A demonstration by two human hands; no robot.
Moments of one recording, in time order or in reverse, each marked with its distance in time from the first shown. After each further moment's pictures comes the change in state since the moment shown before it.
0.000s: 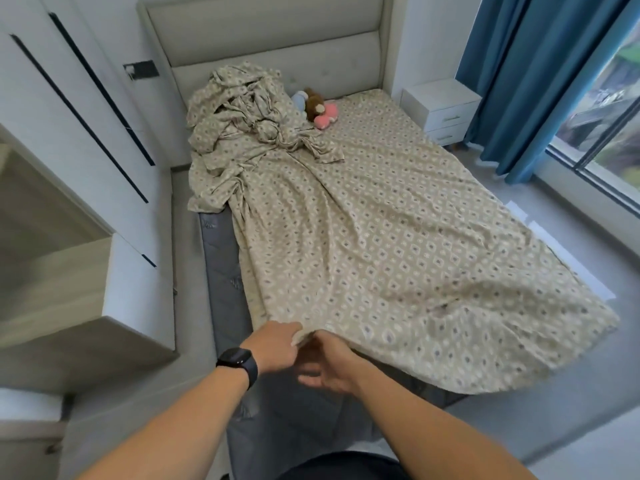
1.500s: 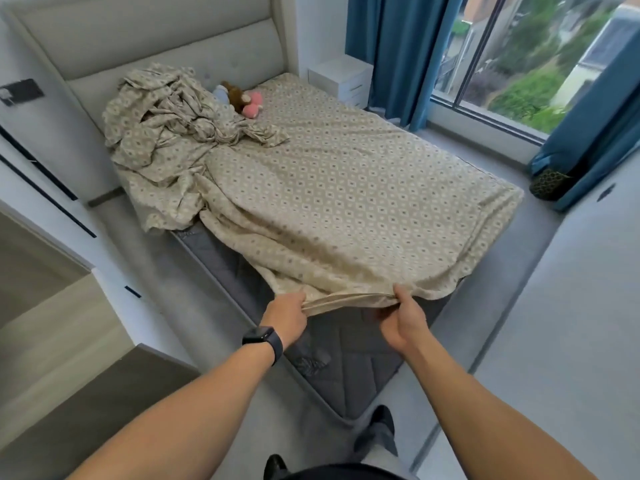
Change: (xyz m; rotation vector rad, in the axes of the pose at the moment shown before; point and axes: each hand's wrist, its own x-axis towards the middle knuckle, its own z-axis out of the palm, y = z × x) left_hand -0.128 -0.219 -0.020 0.047 0.098 0.198; right_hand -0.001 0.128 0.216 0.966 0.615 -0.702
